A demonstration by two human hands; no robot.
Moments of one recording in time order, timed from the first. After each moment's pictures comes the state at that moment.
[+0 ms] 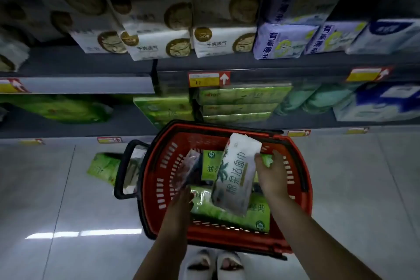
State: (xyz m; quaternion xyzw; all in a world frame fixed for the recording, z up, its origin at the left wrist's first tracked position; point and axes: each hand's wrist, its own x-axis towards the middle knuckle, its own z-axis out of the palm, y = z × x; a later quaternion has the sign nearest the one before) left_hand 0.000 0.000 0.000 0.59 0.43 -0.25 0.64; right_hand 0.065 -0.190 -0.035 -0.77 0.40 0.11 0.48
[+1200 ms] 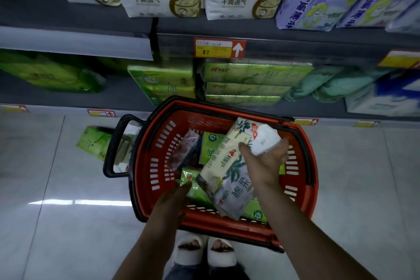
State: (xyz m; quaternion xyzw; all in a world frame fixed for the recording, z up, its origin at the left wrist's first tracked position) left_hand -0.015 0.018 -0.023 0.53 0.43 -0.31 0.66; right_hand 0.062 -0.168 -0.066 -0.75 0.40 0.08 0.52
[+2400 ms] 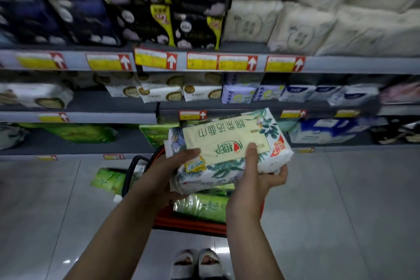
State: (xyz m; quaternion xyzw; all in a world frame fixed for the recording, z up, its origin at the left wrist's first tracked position) left_hand 0.028 0.000 0.246 0.56 0.21 -0.34 0.73; right_hand 0.009 -0.147 0.244 -0.43 0.44 -0.21 0.76
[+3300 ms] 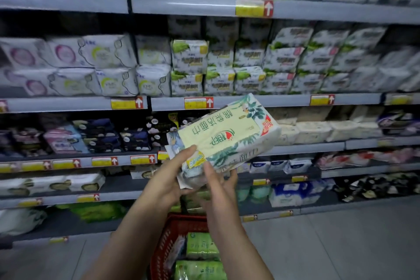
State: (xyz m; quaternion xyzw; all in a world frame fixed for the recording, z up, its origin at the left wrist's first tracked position) left_hand -0.001 -0.014 0.541 0.53 0.06 -0.22 0.82; right_hand -0.057 -0.117 0.527 -0.50 0.17 0.01 0.85
